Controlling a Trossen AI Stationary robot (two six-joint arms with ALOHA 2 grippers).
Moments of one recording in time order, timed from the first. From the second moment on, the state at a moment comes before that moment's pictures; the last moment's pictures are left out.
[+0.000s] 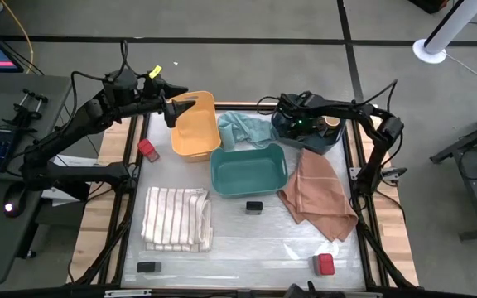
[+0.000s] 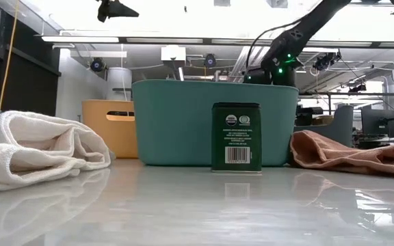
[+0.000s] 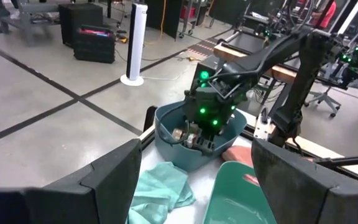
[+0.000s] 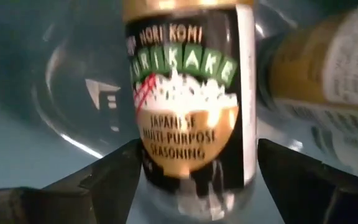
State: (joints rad) left arm 0.59 0.97 1.16 -0.43 0.14 -0.15; right arm -0.66 1.80 1.20 -0.91 0.16 0.73
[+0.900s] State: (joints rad) left arm 0.59 0.97 1.16 -0.38 0.14 -0.18; right arm -0.66 1.86 1.24 -0.94 0.15 0.61
